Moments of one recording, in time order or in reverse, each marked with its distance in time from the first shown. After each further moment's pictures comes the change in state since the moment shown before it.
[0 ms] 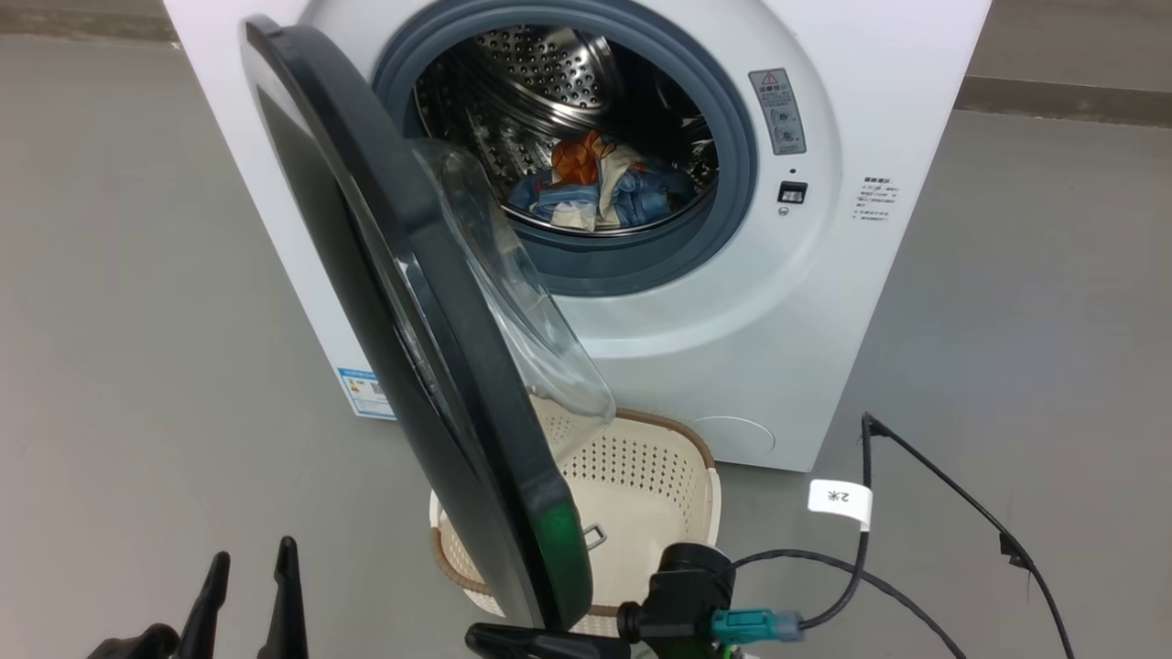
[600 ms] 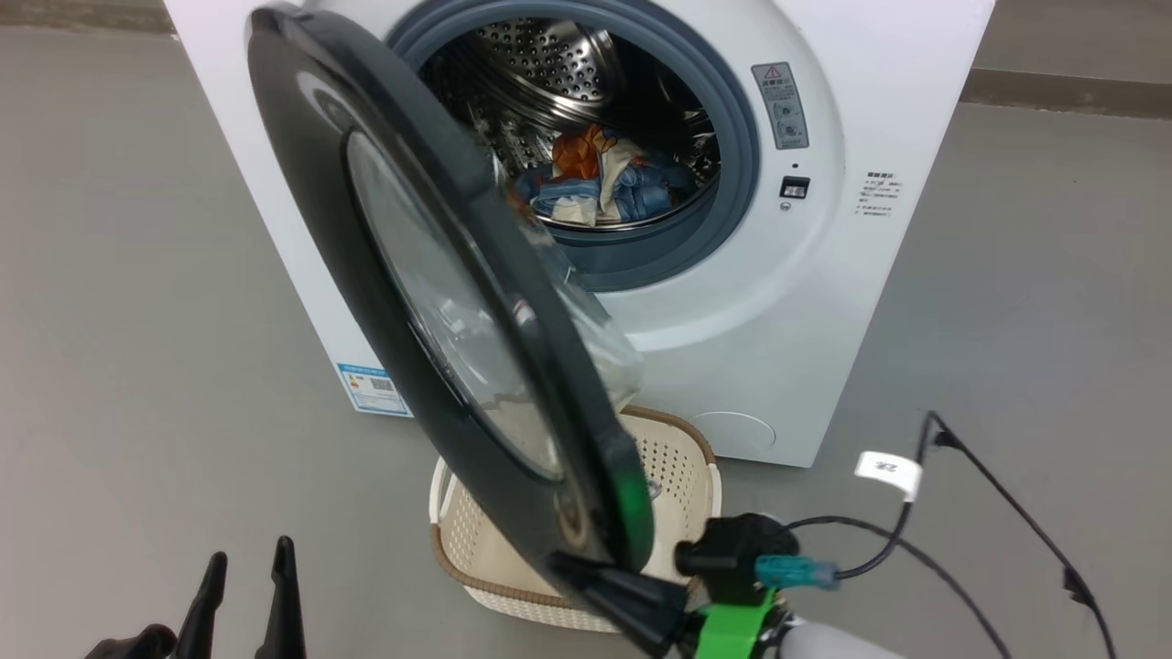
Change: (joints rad) left arm 0.000 -0.004 0.008 0.000 0.000 0.000 0.000; right arm 0.031 0.025 -0.144 0.198 -0.025 0.002 0.000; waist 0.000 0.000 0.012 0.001
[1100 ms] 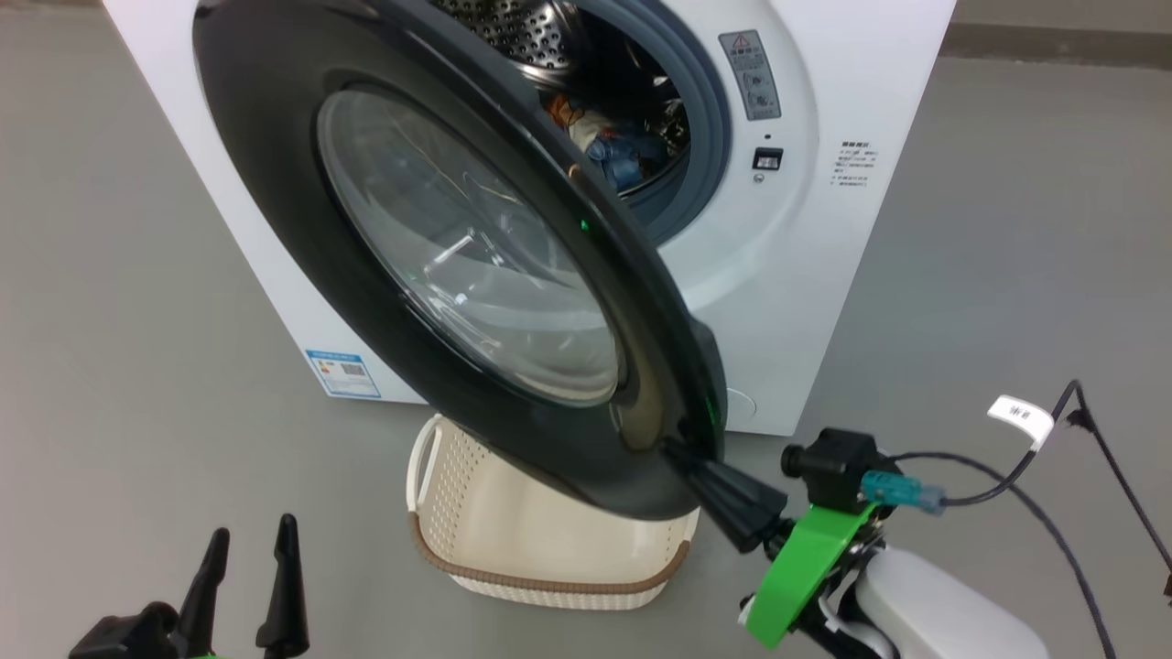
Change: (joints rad) left arm -0.031 0.011 -0.016 -0.003 0.000 0.000 0.000; right arm 0.018 -0.037 -0.265 0.065 -0.049 0.000 0.000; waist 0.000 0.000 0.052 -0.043
